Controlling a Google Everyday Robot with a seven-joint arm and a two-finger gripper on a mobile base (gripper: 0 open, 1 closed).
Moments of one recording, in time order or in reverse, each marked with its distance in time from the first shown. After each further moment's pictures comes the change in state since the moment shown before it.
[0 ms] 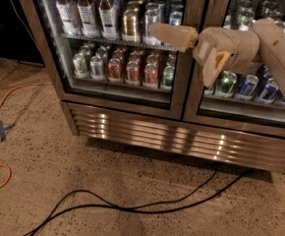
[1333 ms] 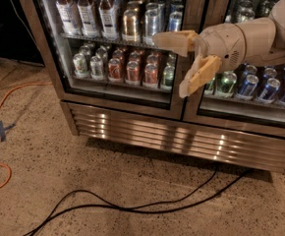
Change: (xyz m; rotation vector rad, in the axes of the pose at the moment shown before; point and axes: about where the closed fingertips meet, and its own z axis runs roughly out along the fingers) arm 0.034 -0.016 0.003 0.276 0.373 0.029
